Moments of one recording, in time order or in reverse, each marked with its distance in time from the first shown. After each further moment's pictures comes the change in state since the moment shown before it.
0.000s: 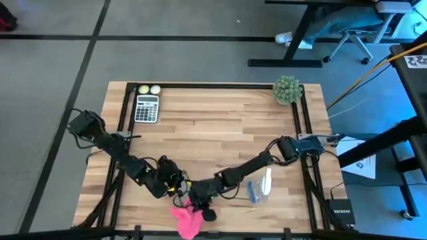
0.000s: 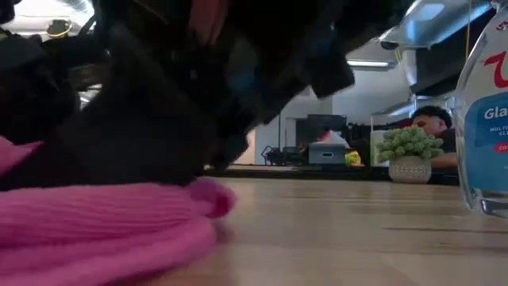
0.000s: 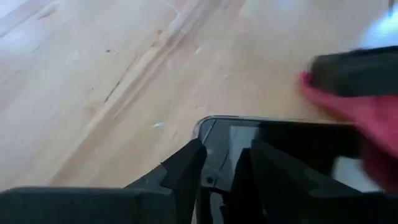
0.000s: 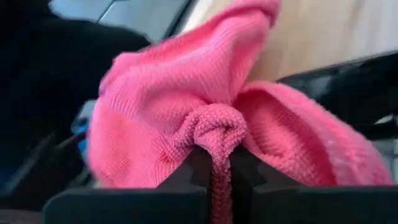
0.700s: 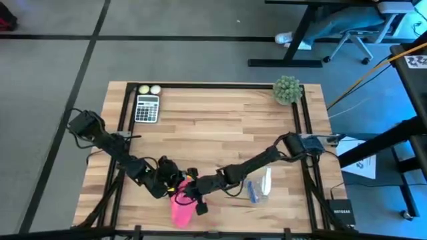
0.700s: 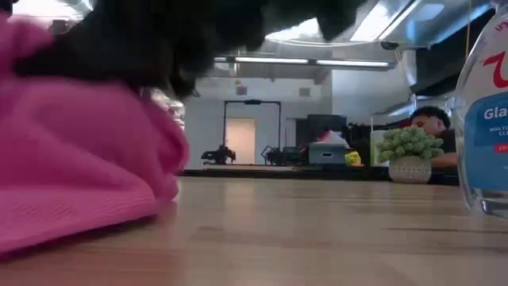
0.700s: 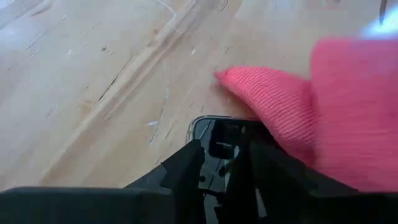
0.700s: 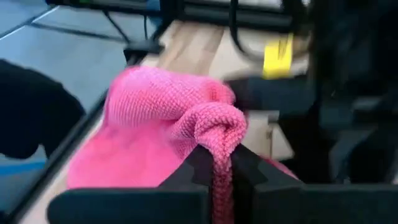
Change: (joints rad) left arm -0.002 0.000 0.000 0.017 0.006 -0.018; right arm -0.025 -0.031 0.004 0.120 0.380 -0.195
